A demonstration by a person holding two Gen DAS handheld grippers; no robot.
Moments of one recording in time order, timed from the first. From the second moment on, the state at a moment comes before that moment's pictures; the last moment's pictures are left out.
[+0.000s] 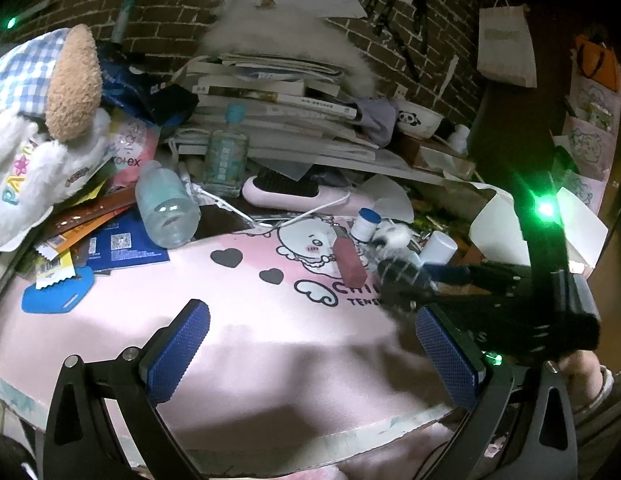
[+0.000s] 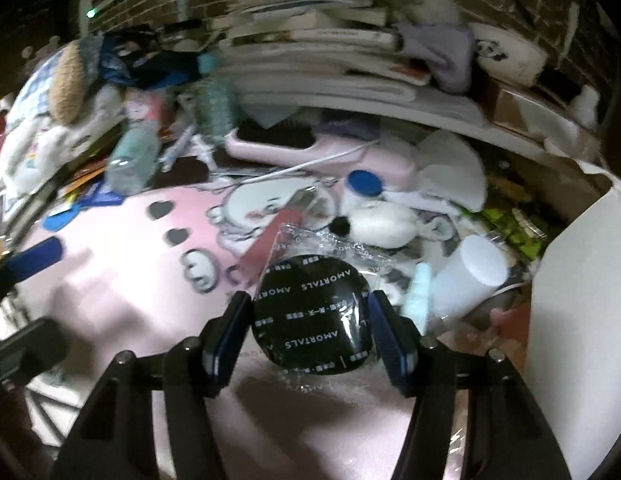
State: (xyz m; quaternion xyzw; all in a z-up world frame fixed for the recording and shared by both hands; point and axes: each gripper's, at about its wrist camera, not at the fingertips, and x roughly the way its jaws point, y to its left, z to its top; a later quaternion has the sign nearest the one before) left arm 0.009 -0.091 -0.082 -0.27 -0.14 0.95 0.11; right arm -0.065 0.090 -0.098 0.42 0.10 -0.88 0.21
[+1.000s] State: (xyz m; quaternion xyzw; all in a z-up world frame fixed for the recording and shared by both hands) left arm -0.002 -0.047 -0.070 -0.30 -0.13 0.94 0.12; right arm -0.055 0.250 0.056 0.43 0.14 -0.89 0.10
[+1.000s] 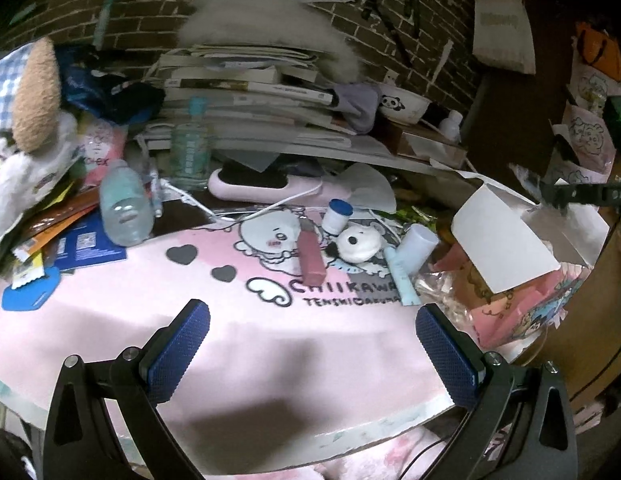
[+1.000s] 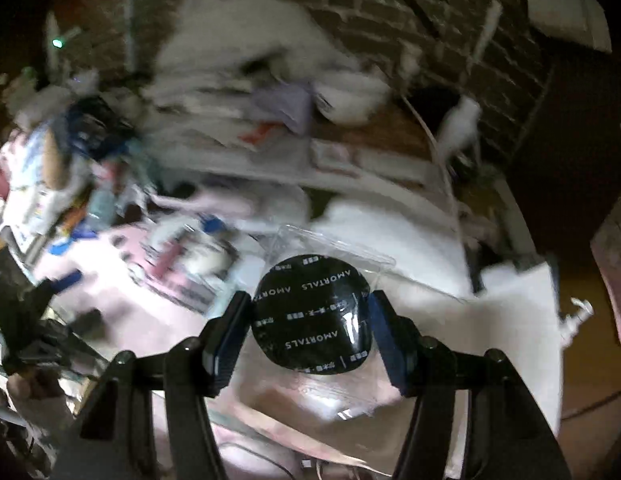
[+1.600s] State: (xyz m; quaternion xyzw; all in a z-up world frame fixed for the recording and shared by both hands) left arm -0.019 -0.025 -0.071 -0.31 -0.11 0.93 0.13; right arm -0.091 0.287 0.021 0.55 0.17 -0.82 0.03
